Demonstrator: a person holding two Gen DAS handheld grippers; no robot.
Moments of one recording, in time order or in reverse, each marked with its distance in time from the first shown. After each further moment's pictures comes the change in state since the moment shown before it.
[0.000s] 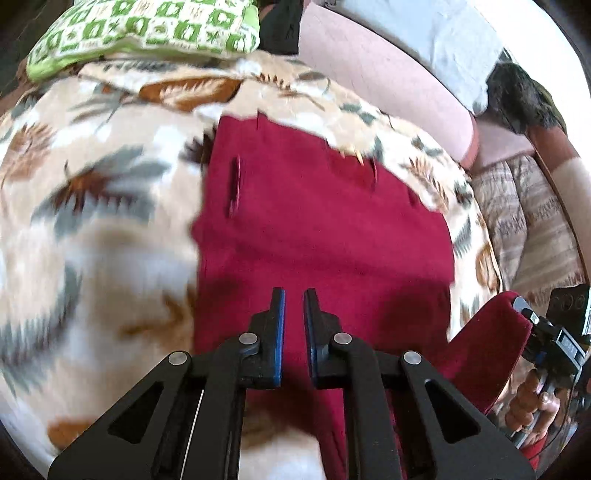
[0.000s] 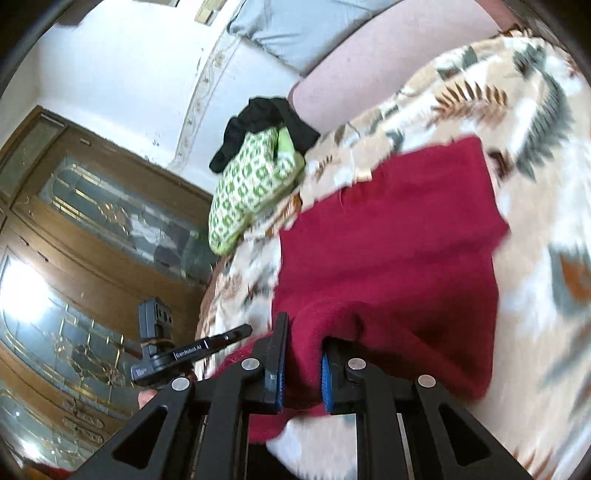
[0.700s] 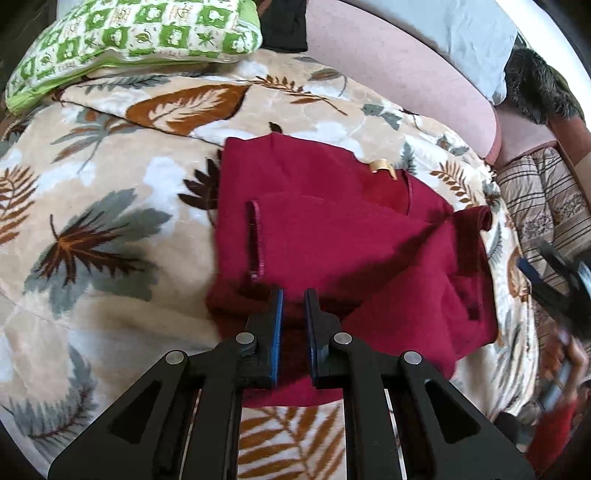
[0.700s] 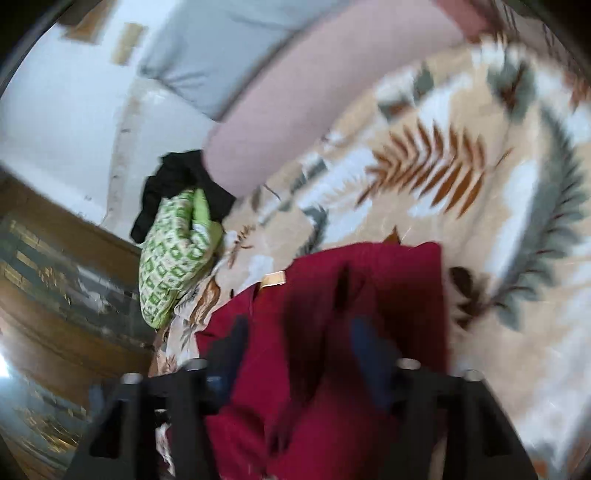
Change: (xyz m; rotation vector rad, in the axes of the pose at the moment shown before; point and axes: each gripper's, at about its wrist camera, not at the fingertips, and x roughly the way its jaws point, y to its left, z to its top) left arm 0.036 0.016 0.035 0.065 0.020 0.086; right arm 0.014 -0.057 0.100 0.048 -0.107 -0.203
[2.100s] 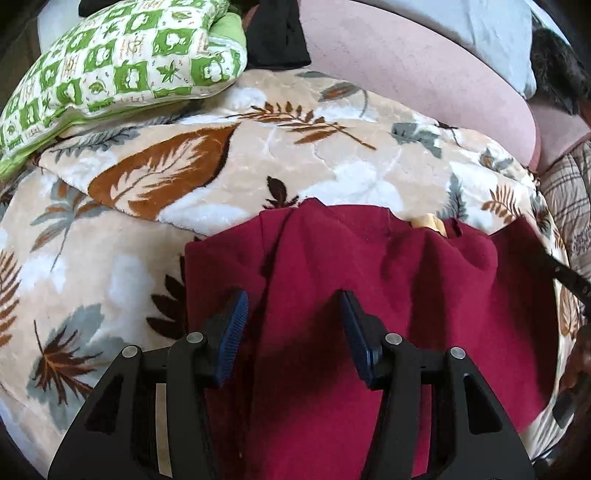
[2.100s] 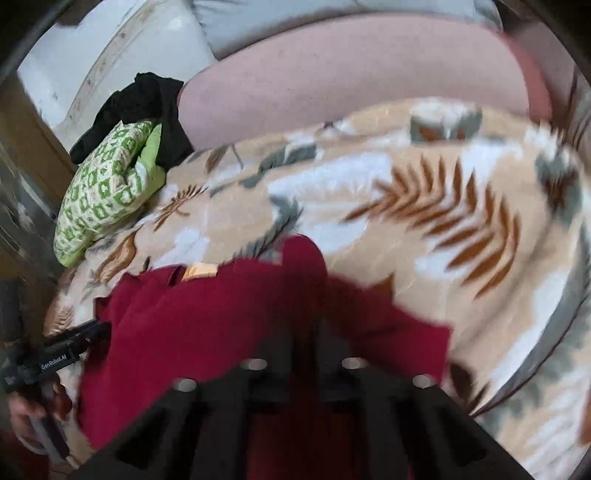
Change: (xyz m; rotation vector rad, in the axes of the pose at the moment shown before) left arm 0.078 -0.018 0.080 0.068 -0.070 0.145; right arm 0.094 0.014 0.042 -0.289 0.026 -0.345
